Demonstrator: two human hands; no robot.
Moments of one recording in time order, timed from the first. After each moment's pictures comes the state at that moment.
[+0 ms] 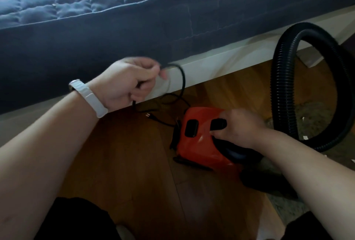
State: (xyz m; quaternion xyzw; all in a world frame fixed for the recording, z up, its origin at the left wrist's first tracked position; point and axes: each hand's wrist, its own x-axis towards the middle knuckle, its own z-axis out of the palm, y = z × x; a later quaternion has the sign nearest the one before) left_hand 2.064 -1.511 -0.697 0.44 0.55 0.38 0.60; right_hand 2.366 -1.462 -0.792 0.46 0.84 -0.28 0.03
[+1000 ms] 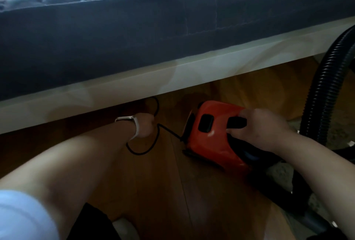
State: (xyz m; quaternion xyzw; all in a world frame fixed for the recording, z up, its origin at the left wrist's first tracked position) left_hand 2.037 -1.554 -0.873 0.48 0.80 -0.13 0.34; right_hand 2.365 -1.467 -0.784 0.49 0.84 -0.22 0.06
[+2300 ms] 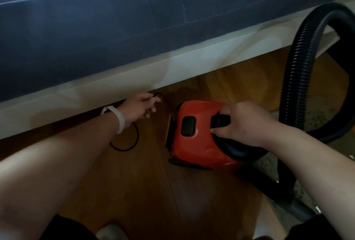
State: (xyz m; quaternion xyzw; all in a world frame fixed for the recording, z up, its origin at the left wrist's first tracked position) left_hand 2.064 -1.515 -0.856 0.39 0.72 0.28 0.50; right_hand 2.377 -1.461 -0.771 0.46 0.84 -0.27 0.07
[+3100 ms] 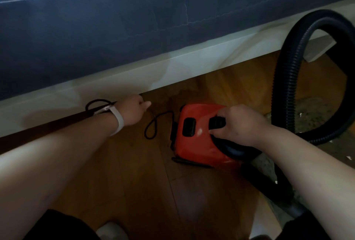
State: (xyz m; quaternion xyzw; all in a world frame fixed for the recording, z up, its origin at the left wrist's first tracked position) left_hand 2.059 -1.521 -0.826 0.53 0.80 0.02 0.30; right_hand 2.378 -1.455 -0.801 0.43 0.86 -0.28 0.05
